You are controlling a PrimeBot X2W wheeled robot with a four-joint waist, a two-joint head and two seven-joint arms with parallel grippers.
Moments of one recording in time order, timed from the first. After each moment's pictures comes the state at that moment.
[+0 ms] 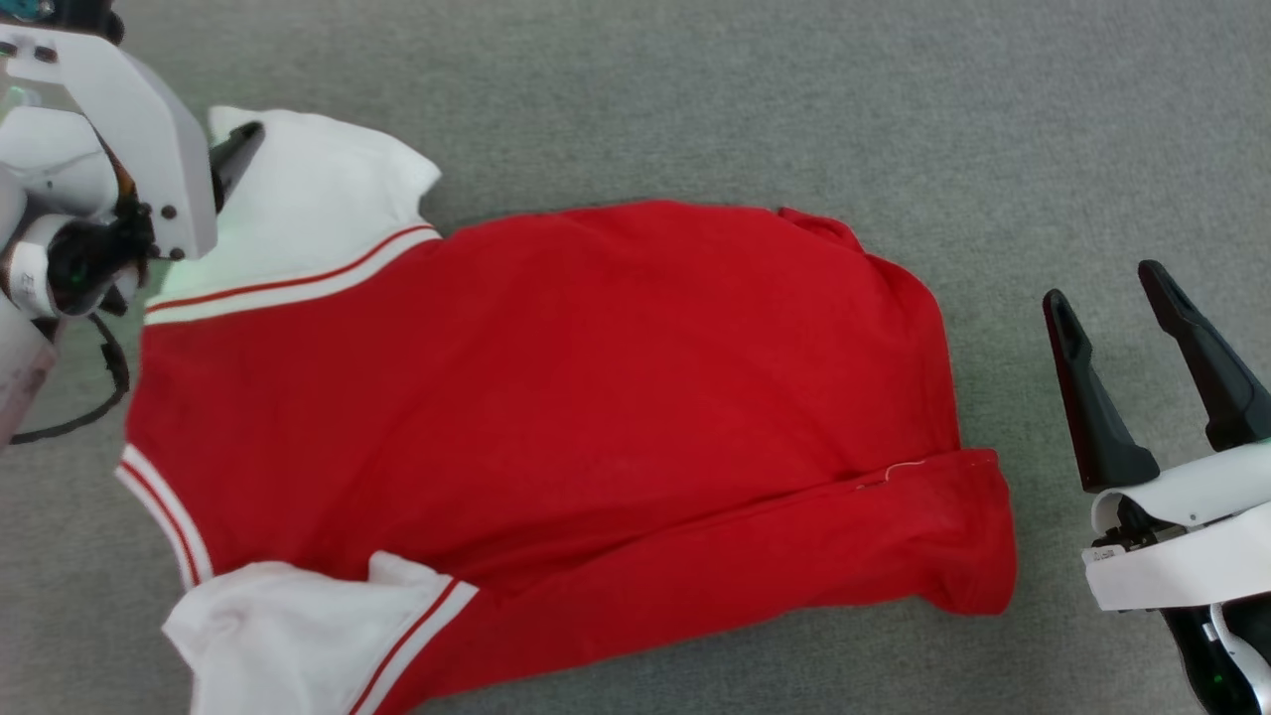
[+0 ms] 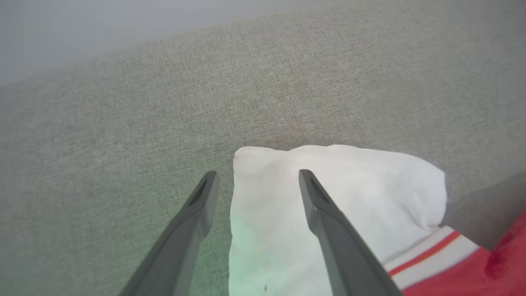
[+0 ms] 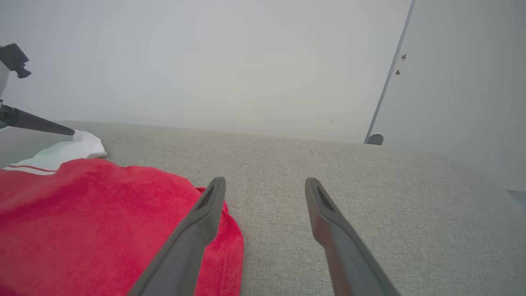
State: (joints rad) left arm -1.27 0.76 -1.05 0.64 -1.20 0.02 0.40; right arm -0.18 -0.28 0.08 -0.30 0.34 0.13 0.03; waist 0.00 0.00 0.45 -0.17
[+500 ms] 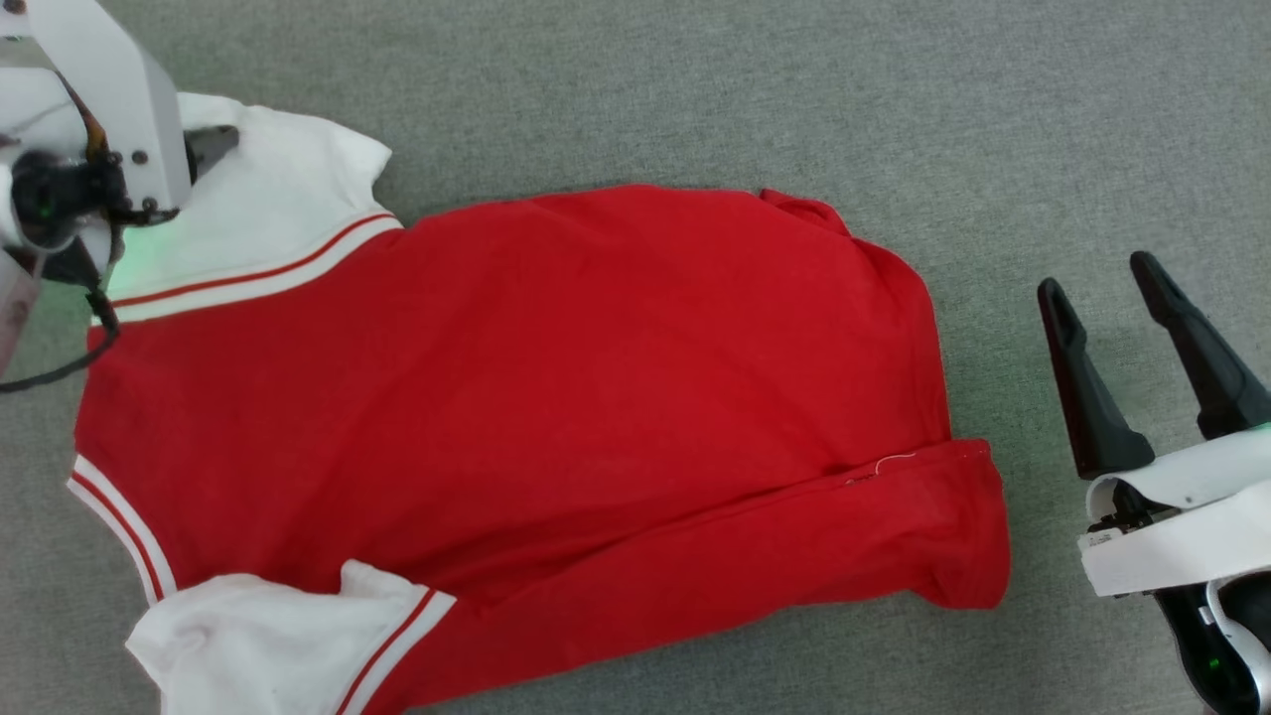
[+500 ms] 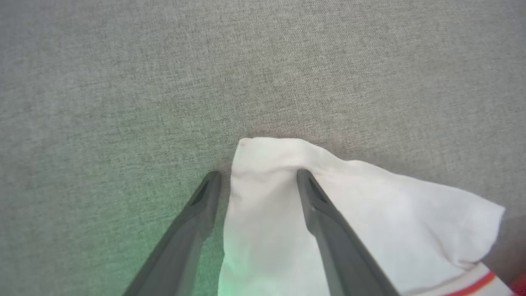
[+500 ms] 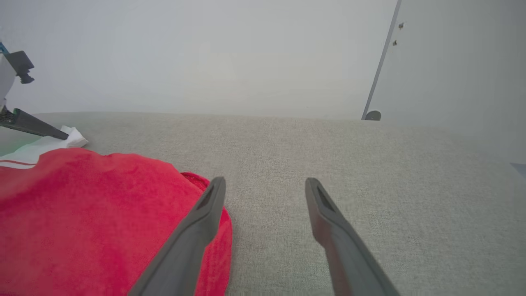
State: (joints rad) left arm -1.35 0.68 -1.06 0.84 -1.26 0.02 0.62; right arm -0.21 -0.27 0.08 -0.28 0.37 0.13 0.06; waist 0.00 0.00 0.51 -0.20
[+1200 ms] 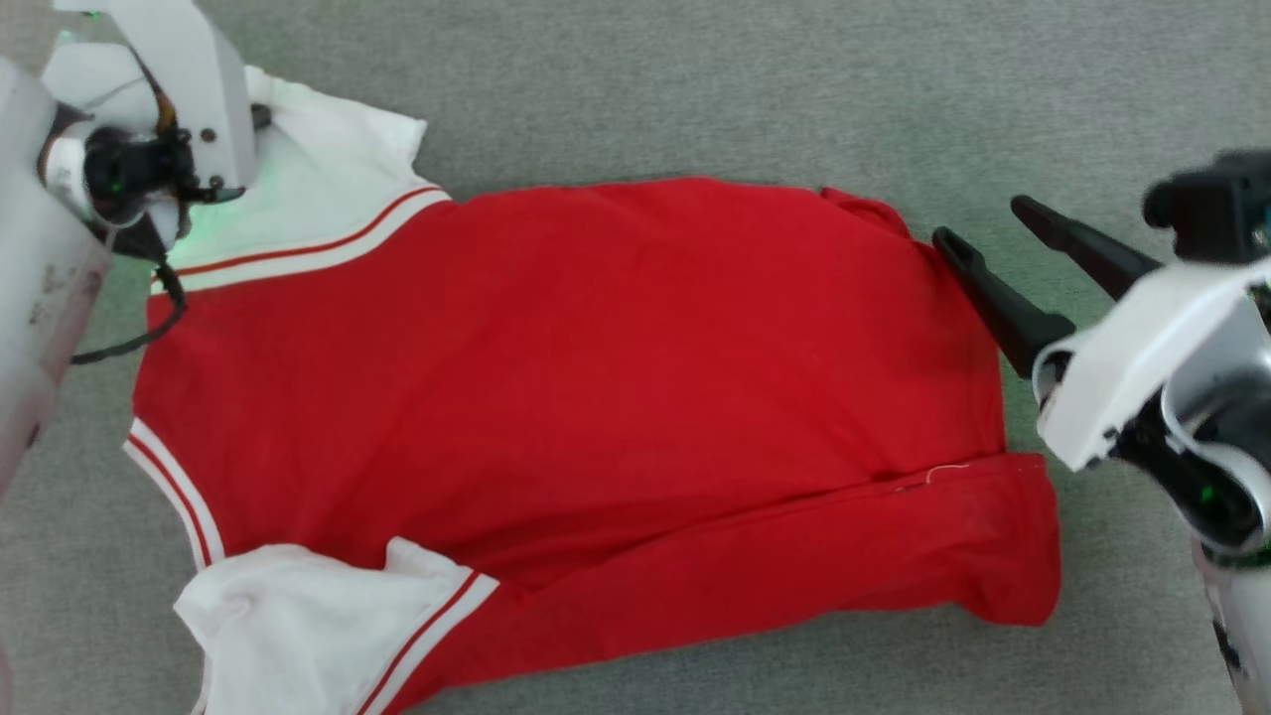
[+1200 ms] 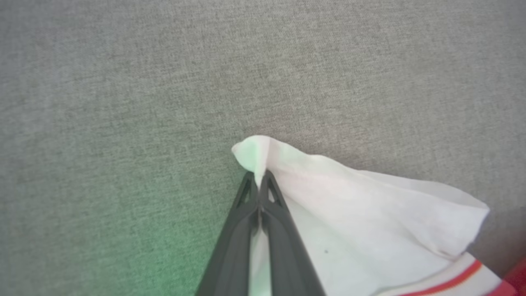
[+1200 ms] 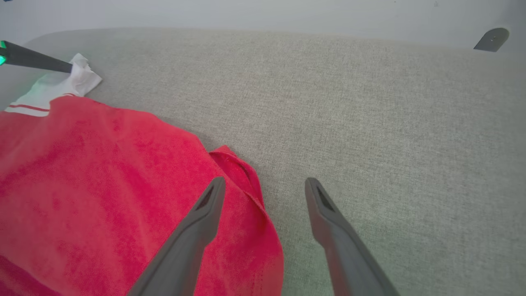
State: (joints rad) left arm -1.40 0.57 -1.07 0.93 -1.26 -0.04 0.61; right arm -0.52 -0.33 0.20 -0.12 0.56 0.13 0.56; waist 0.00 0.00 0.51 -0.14
